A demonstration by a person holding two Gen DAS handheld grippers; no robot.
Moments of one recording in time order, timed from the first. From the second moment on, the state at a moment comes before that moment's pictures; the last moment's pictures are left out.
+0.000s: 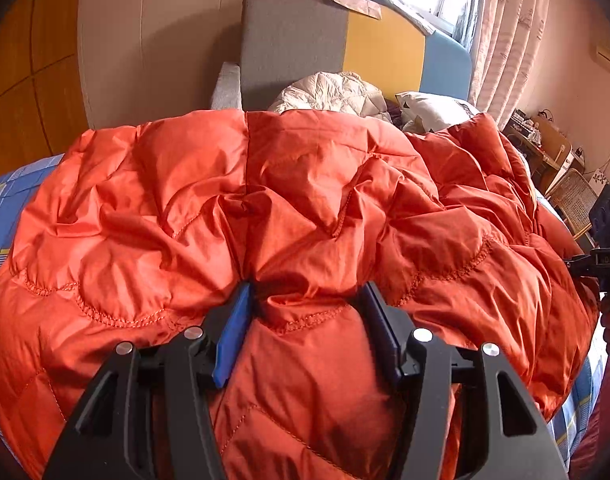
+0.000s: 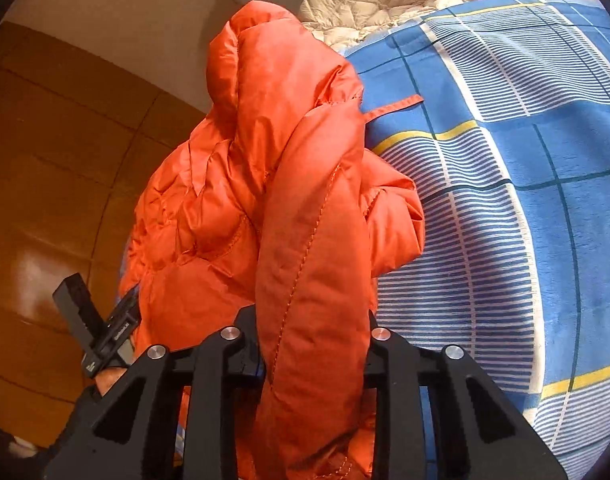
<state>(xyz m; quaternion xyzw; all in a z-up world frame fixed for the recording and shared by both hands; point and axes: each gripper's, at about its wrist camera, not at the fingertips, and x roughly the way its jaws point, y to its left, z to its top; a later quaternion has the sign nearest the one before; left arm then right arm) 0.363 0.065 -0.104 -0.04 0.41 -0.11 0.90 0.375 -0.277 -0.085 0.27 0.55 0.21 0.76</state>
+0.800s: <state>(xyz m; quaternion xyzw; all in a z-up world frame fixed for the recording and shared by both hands) 0.288 -0.026 -0.073 -0.03 0.40 -0.18 0.90 0.275 -0.353 -0.026 0.20 0.50 0.12 0.83</state>
